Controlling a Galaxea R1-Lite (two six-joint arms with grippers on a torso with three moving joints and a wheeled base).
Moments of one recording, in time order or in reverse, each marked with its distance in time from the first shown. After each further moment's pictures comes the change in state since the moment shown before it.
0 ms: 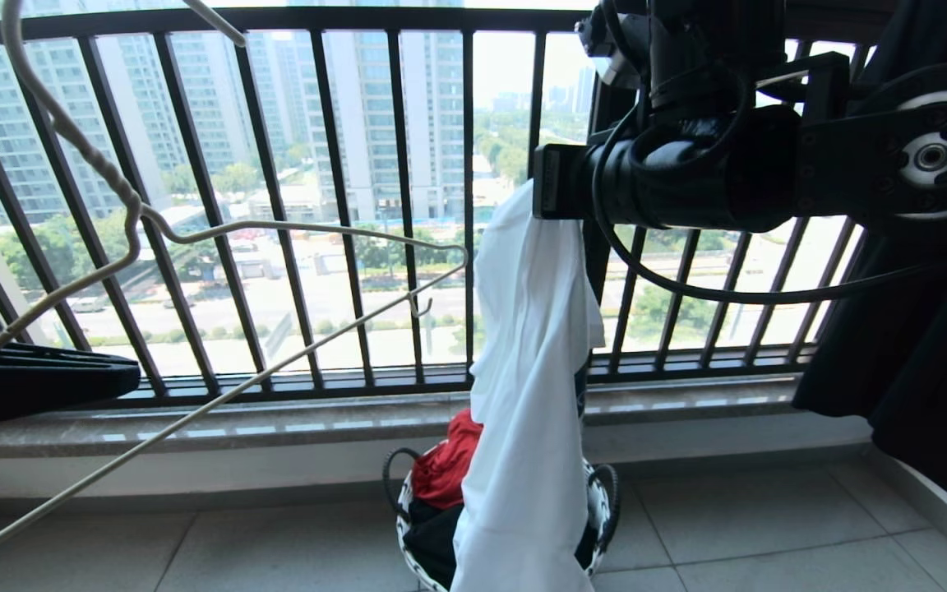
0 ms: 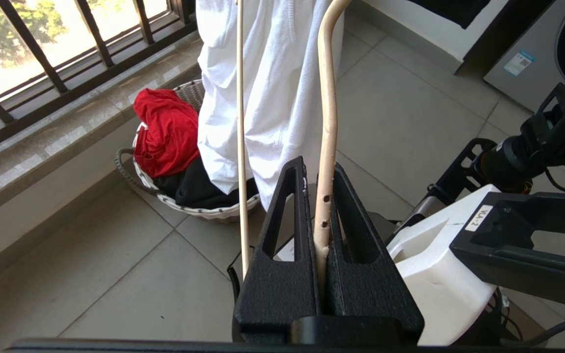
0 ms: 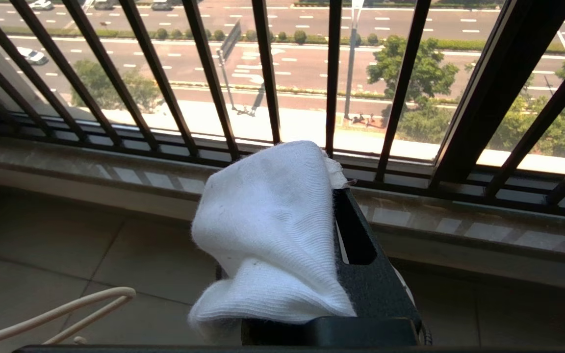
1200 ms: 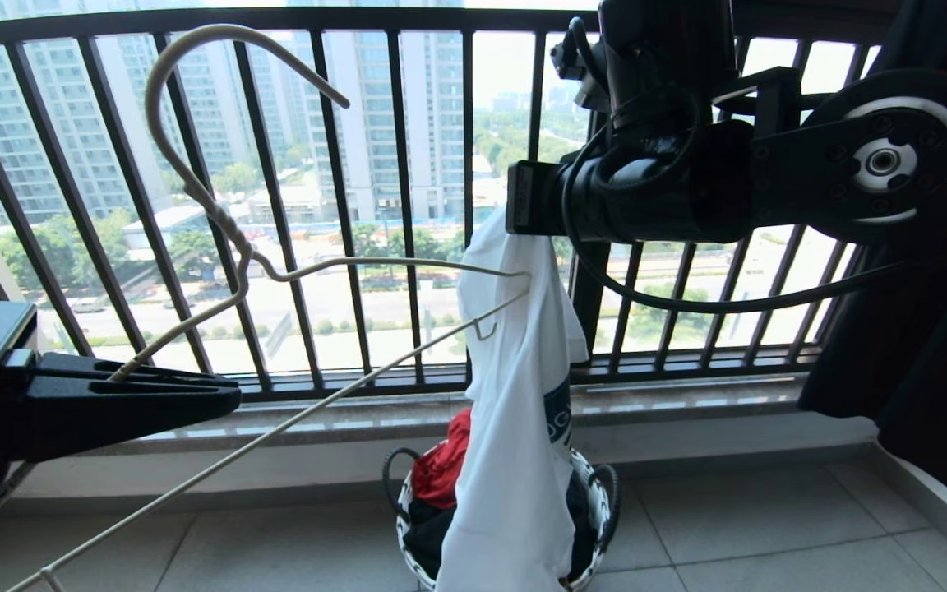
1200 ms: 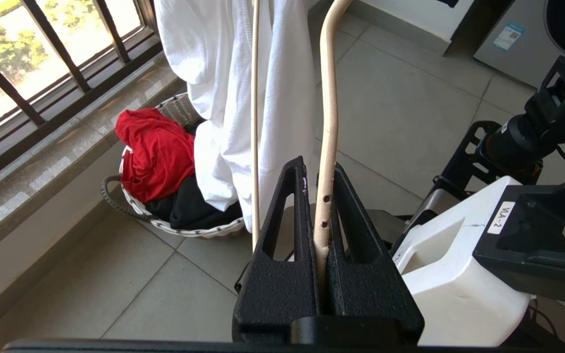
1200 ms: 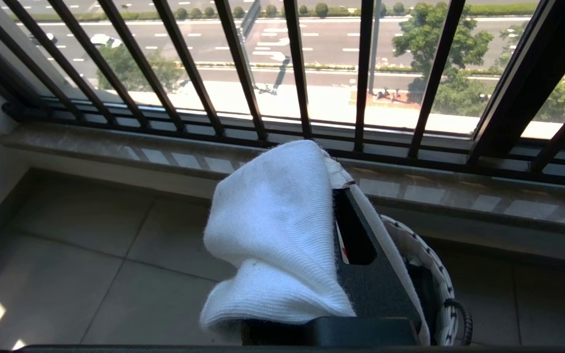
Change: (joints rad) left arm -0.139 0.033 0.155 -0.230 0.058 0.011; right arm 0.035 0.044 -0.046 0.054 0.027 0.080
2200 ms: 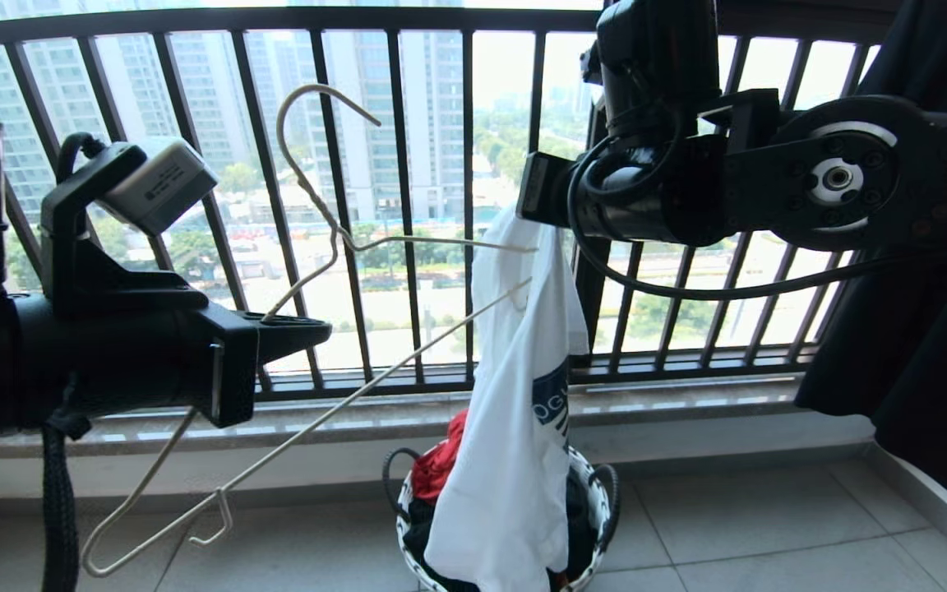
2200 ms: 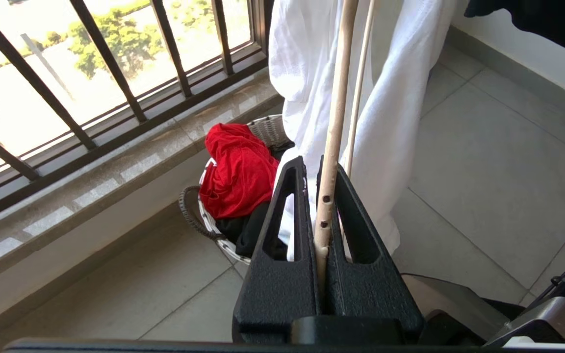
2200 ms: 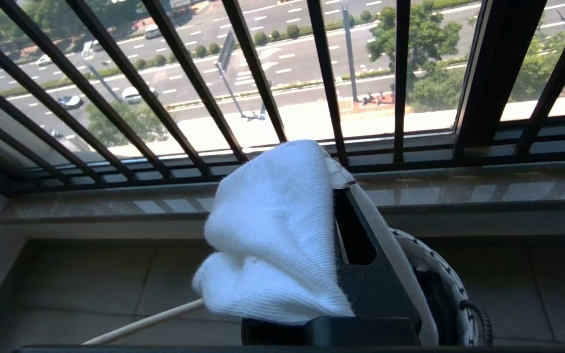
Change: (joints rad) left arm -0.148 0.180 0.103 -0.379 0.434 -0.119; right arm -0.049 0.033 0.000 -0.059 -0.092 0.123
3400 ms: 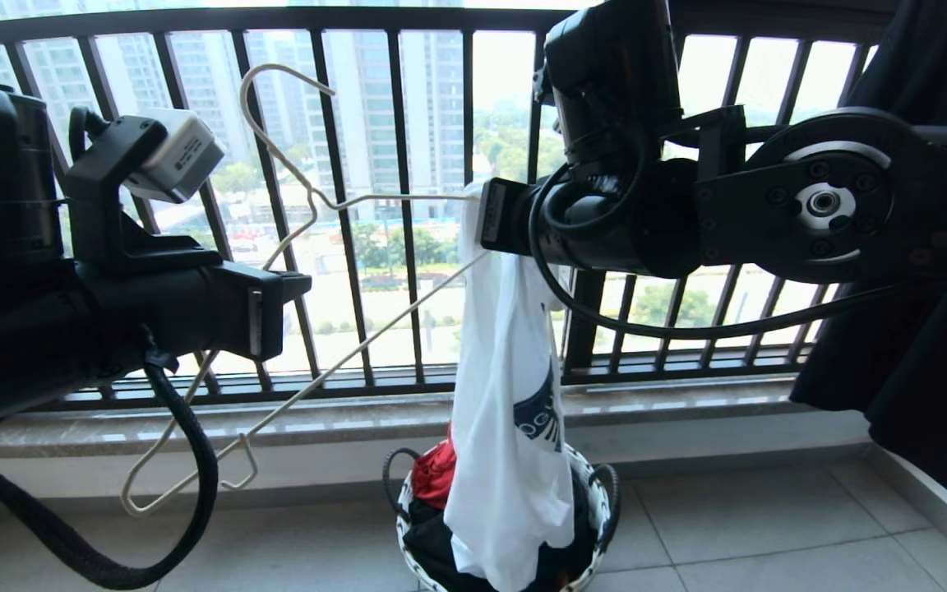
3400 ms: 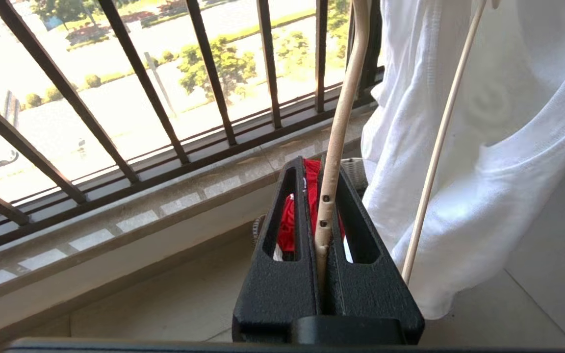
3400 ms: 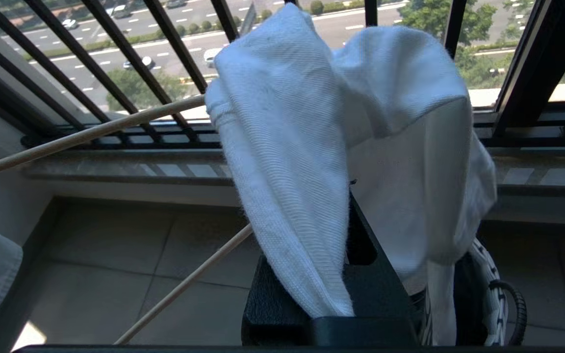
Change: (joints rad) left arm 0.000 0.072 -0.004 -0.158 0.266 0.005; right arm 0.112 0.000 0.022 0.029 0.005 0.024
